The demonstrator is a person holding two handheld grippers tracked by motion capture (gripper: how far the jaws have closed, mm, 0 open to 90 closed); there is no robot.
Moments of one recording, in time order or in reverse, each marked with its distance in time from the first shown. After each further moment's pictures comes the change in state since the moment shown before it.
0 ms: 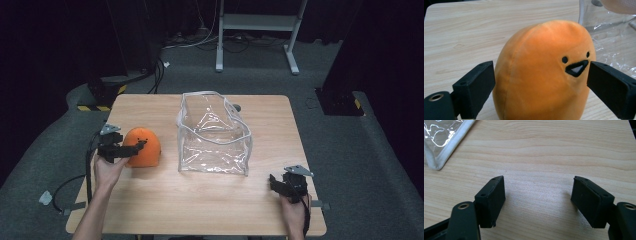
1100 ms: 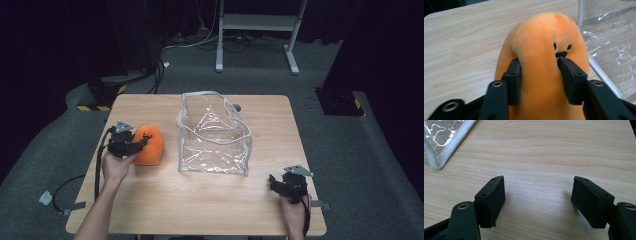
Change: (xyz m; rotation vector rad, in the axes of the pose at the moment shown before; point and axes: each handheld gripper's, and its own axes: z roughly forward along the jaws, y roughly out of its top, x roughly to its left) left arm -0.018 0.008 0.021 0.037 0.040 0.110; right arm 0.000 0.000 0.000 -0.001 0.003 -0.007
